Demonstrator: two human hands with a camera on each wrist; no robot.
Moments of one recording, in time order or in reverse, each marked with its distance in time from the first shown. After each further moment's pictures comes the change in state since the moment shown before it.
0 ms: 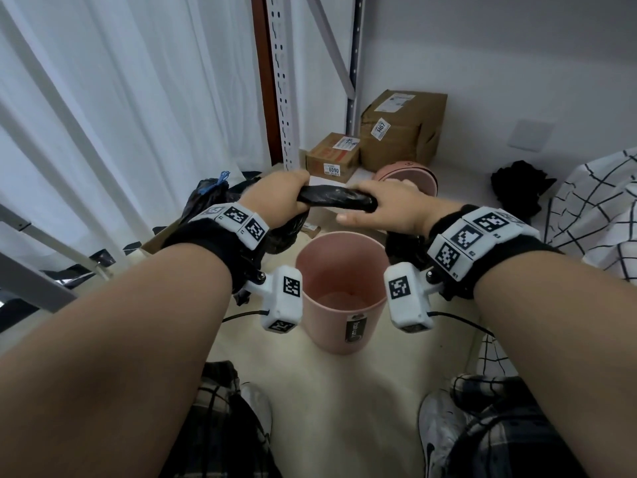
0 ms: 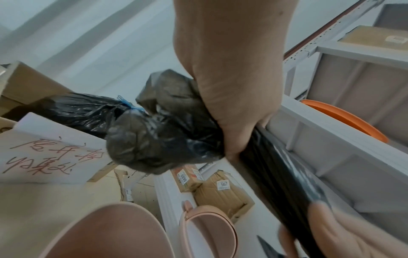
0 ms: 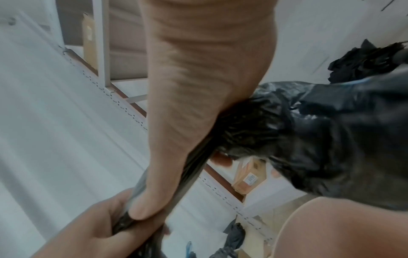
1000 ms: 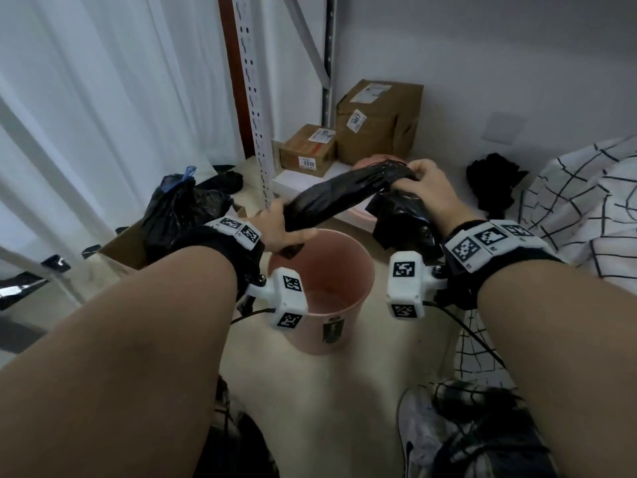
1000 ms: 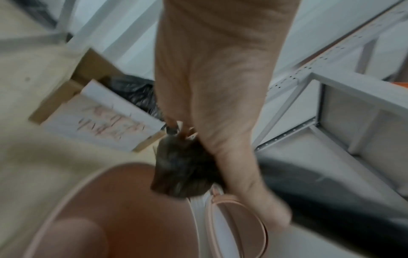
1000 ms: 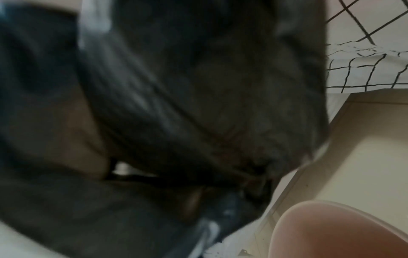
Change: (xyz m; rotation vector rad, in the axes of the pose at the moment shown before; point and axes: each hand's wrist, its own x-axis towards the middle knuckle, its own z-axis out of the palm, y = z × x) left_hand 0.022 -0.002 0.067 -0.426 -0.308 -0.279; right_hand -0.014 0.056 -0.002 0.799 0.526 0.358
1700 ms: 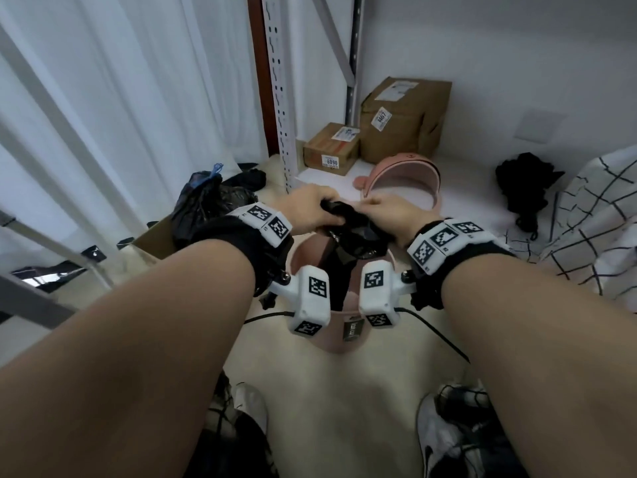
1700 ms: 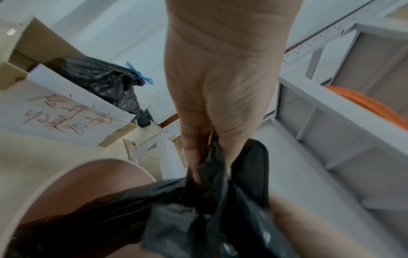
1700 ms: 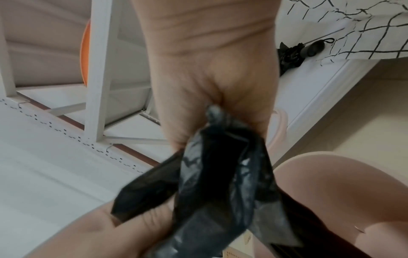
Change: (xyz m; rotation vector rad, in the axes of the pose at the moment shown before) left_hand -0.008 0.028 -0.013 -0.261 -0.019 0.207; right_hand 0.013 0.016 0.078 -0.056 -0.383 0.232
